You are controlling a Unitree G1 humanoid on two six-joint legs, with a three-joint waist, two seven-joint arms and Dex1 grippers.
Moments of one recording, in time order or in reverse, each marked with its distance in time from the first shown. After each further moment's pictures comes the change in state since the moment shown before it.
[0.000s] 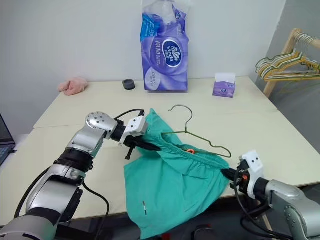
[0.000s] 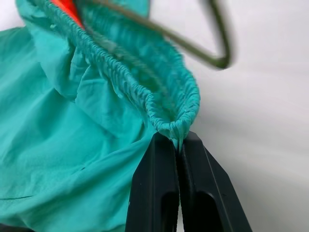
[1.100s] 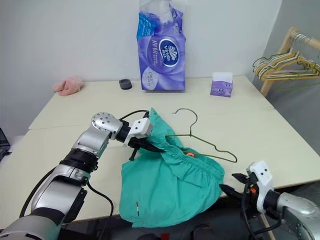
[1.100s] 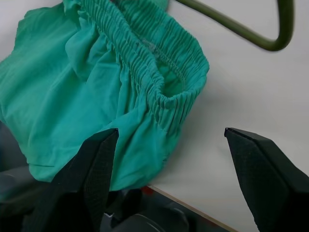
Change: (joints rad) left arm -0.007 -0.051 -0.006 0.004 0.024 -0.035 0.007; right arm 0.140 0.057 -0.068 -0.135 -0.047 0.023 0.096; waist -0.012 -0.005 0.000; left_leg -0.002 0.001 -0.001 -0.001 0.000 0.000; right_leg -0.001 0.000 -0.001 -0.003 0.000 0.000
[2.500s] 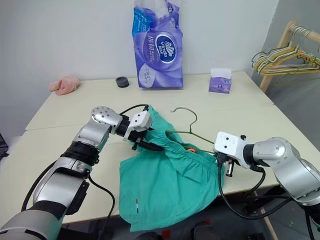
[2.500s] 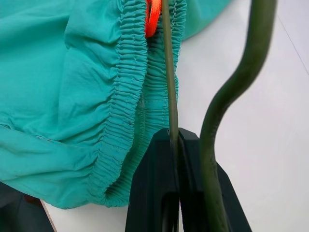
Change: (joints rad) left arm -0.083 -0.017 0.001 0.107 -0.020 -0.018 -0.022; right arm -0.669 -0.443 0.535 0.064 -0.352 -0.103 0.206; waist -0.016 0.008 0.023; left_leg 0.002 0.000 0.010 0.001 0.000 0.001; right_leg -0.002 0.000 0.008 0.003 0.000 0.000
